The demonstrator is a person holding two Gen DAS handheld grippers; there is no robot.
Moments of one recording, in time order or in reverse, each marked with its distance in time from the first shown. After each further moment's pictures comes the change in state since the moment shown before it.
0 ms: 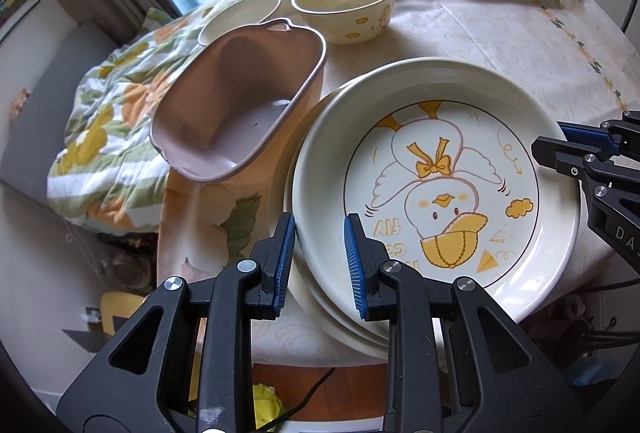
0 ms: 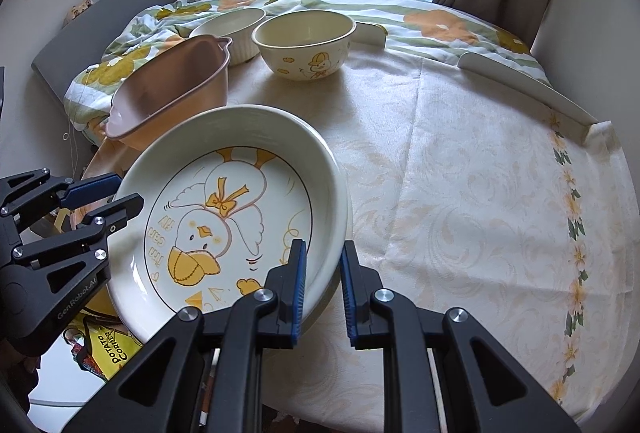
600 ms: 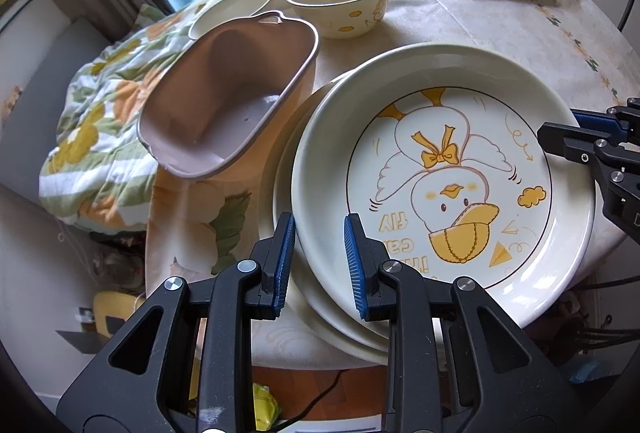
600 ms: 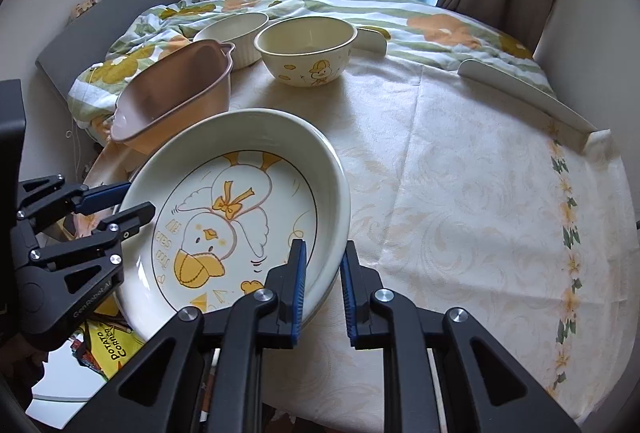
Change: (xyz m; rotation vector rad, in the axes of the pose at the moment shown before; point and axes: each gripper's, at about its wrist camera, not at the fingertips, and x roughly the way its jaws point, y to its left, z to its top) left arm 0.008 -0.002 -0.001 -0.001 0.010 -0.029; right arm -0.005 -0.003 0.004 -0.006 -0.011 0.009
